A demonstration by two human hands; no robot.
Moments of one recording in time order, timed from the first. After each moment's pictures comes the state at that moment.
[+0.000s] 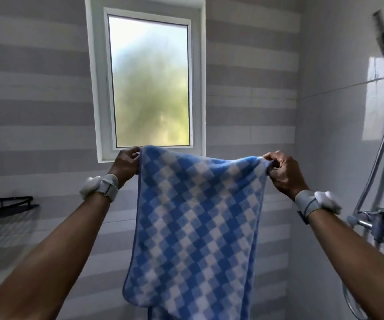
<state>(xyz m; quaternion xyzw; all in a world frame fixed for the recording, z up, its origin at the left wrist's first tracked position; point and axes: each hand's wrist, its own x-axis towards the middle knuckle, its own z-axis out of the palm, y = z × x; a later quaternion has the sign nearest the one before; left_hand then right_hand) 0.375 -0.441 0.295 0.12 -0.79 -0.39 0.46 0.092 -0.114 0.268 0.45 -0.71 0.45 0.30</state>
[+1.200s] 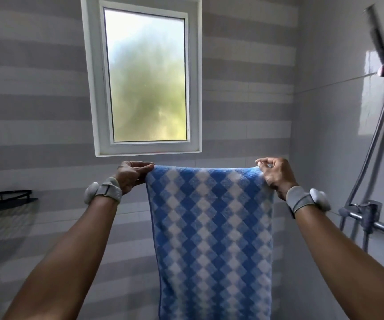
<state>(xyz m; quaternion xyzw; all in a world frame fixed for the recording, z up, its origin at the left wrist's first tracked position) 0.362 -0.424 0.261 0.19 -0.66 -0.63 0.37 0.078 -0.124 0.245 0.32 -0.72 0.60 0.15</state>
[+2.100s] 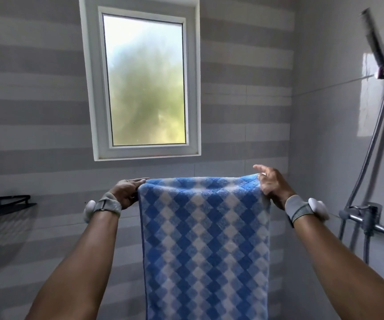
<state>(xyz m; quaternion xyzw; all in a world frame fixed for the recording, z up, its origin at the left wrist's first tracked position) 0.357 -0.436 0.231 0.23 -0.60 -0.70 0.31 0.086 -0.120 0.234 0.35 -0.76 0.53 0.09</state>
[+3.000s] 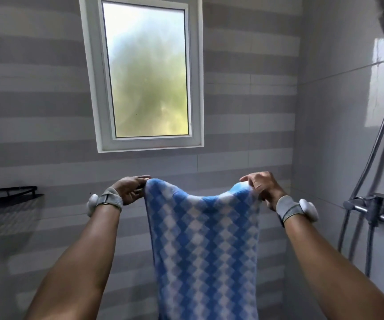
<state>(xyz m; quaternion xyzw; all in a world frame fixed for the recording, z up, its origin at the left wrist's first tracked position) 0.361 -0.440 0.217 0.28 -0.61 -0.69 0.27 0.112 -0.140 0.209 0.28 -0.74 0.61 -0.06</state>
